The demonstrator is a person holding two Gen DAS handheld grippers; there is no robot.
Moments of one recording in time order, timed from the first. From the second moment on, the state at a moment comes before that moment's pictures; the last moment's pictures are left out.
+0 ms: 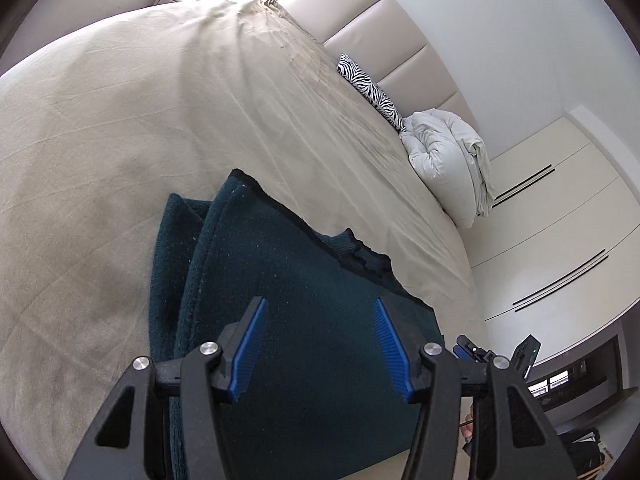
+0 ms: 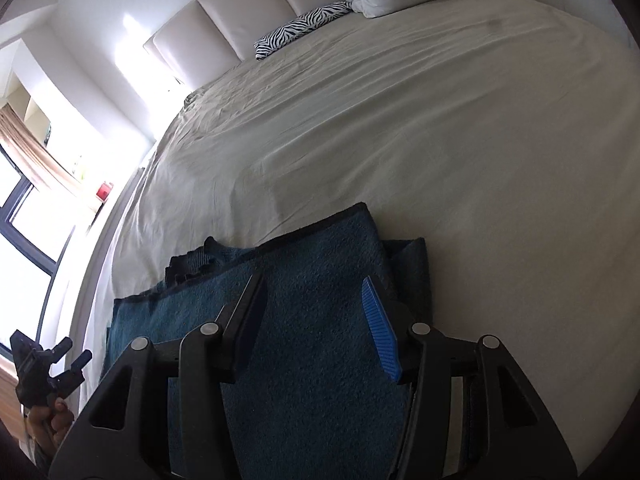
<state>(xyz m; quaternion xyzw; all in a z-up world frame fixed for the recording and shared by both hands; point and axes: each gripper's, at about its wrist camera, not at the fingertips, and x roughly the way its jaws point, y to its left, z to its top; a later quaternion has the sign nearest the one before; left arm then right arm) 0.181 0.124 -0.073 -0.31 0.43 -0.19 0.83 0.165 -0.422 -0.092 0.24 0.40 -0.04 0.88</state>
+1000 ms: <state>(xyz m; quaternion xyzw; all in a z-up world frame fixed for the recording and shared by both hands) 0.115 0.134 -0.112 -0.22 0.46 -0.17 0.85 0.052 -0.401 -0.146 0.31 0.43 0.03 0.84</state>
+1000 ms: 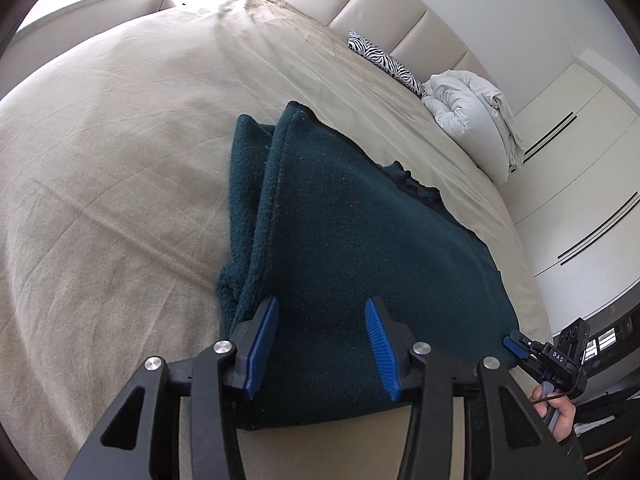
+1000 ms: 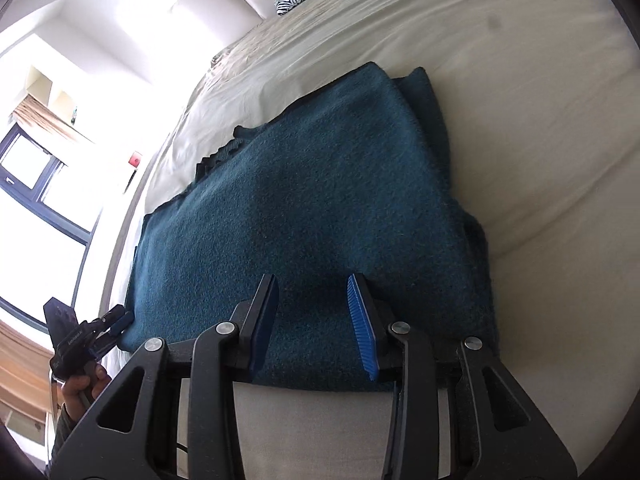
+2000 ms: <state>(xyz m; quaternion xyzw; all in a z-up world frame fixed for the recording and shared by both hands) 0.069 0.128 -0.117 -0.16 0.46 -0.16 0.86 0.050 -0.360 -0.165 0.41 0.43 0.08 0.80</state>
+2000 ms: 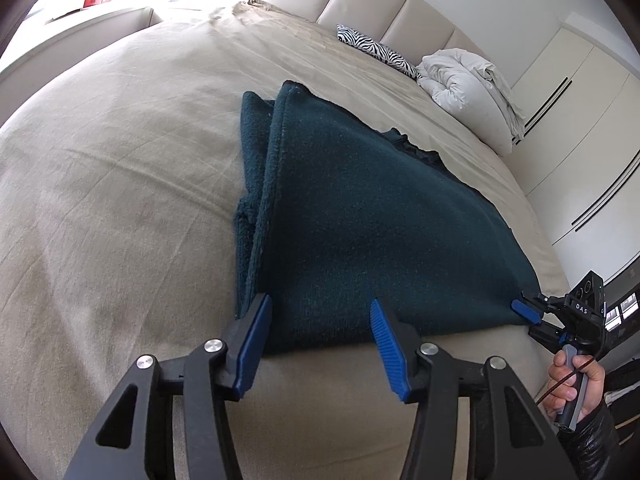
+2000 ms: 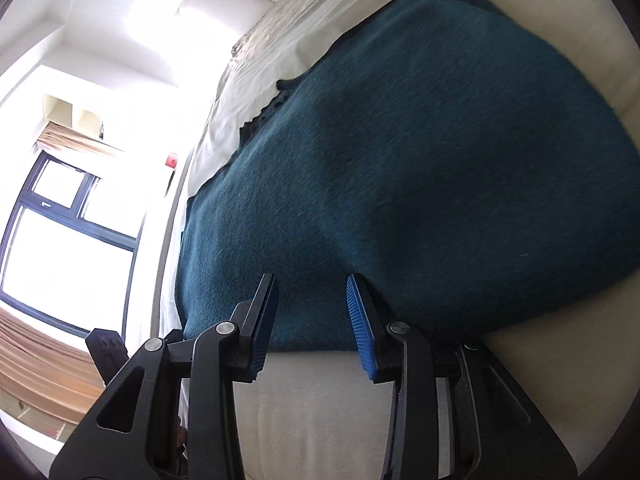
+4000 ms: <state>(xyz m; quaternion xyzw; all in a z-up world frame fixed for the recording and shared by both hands) 0.182 0.178 -0.139 -0.37 0.50 -0.20 0.75 0.166 -0.279 -0.115 0.43 0.43 0.20 0.77</state>
